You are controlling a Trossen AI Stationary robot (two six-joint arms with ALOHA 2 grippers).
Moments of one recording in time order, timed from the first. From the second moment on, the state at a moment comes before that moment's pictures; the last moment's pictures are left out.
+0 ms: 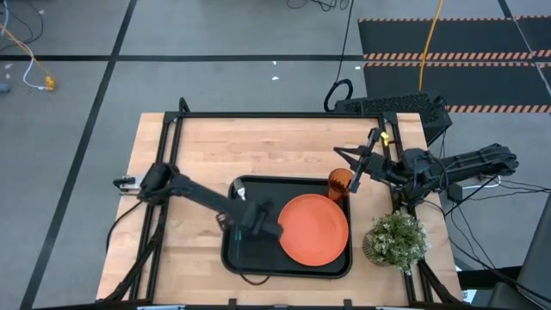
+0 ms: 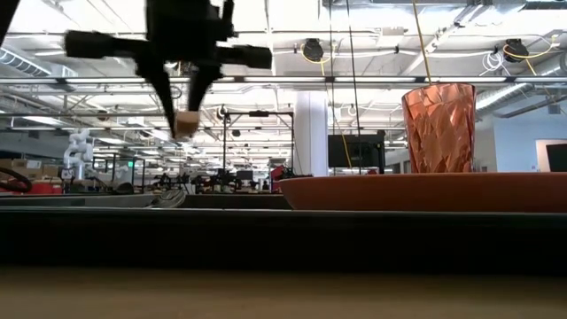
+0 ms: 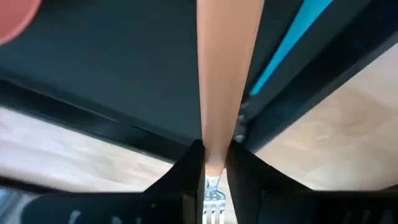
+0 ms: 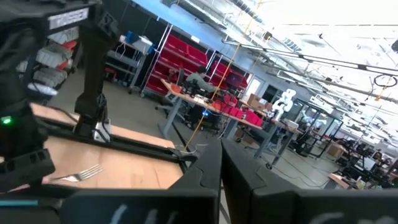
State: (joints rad) left arm -0.35 2.05 1.70 -1.44 -0.37 0.75; right arm 0.18 0.73 0.58 0.31 0.53 -0.52
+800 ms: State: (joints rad) left arm -0.23 2.06 1.58 -1.20 -0.23 1.22; right arm 0.23 0.63 0.58 0.18 0.73 -0.47
